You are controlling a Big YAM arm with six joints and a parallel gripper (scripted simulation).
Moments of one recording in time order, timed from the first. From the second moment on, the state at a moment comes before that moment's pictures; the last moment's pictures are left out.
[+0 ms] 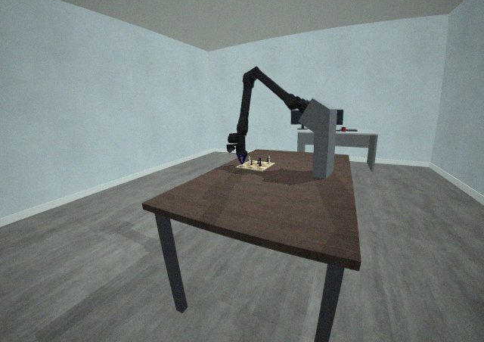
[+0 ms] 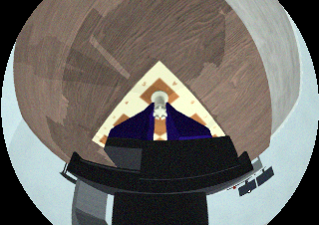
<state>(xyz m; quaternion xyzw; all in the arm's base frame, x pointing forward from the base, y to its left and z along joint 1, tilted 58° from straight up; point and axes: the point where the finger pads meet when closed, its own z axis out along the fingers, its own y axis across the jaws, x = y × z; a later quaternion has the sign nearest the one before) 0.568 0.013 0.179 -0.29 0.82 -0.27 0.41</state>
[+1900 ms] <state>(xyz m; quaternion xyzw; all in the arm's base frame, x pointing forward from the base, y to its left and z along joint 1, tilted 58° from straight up) 0.568 0.013 0.179 -0.29 0.82 -0.27 0.41</state>
